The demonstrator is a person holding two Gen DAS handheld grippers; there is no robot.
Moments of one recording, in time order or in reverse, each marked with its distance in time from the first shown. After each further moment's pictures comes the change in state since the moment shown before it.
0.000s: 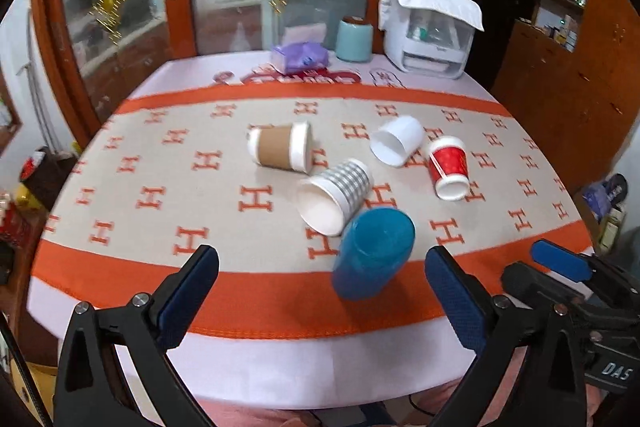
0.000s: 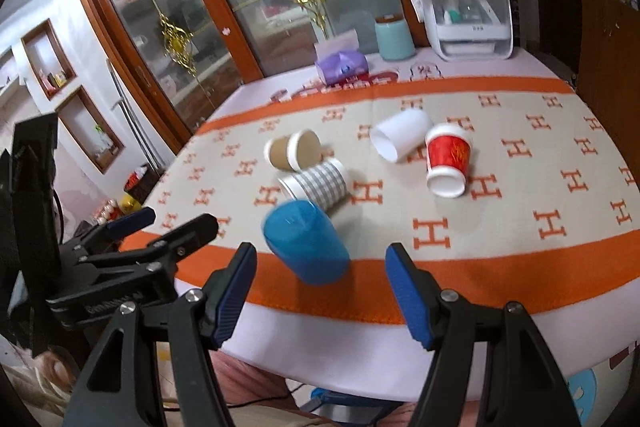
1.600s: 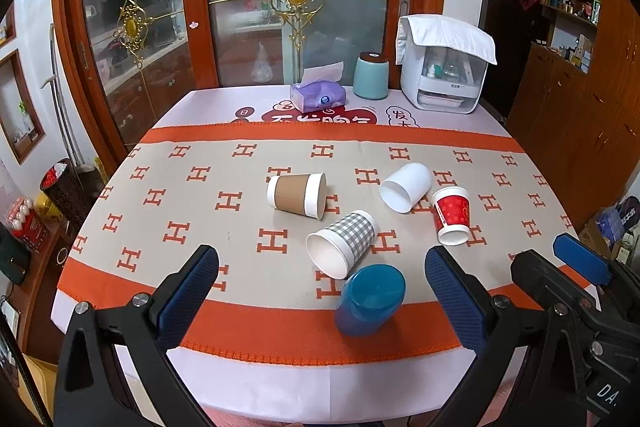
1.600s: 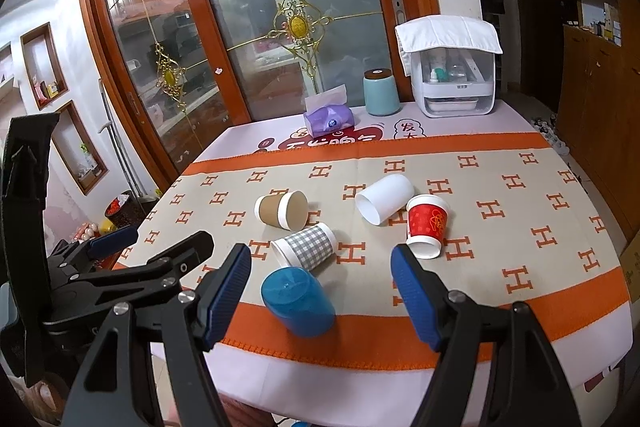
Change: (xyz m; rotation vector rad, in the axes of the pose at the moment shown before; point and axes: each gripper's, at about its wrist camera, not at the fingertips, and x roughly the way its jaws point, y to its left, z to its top) left arm -0.032 -0.013 0.042 -0.028 -0.073 0.067; right arm -0.023 0.014 0.031 -0.045 -0.131 -0.102
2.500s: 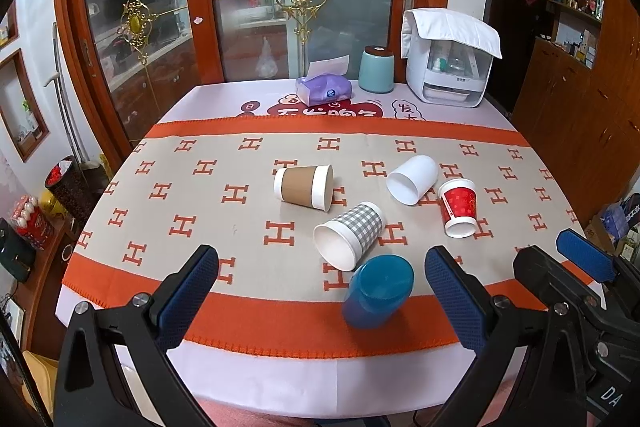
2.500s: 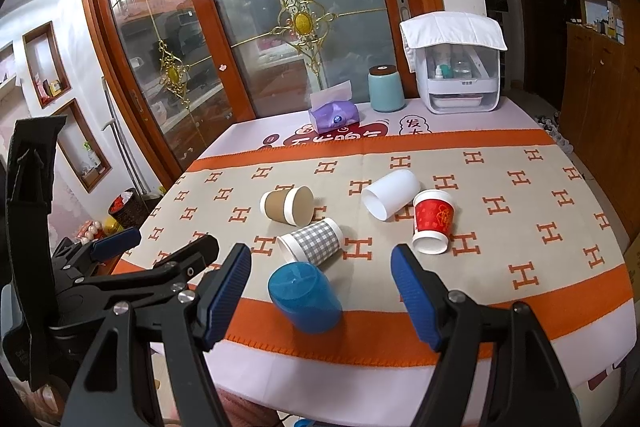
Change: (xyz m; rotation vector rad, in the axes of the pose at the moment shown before) left arm -0.001 0.002 -0.007 0.003 0.018 0.021; right arm 0.003 0.002 -0.003 0.001 0.011 0.014
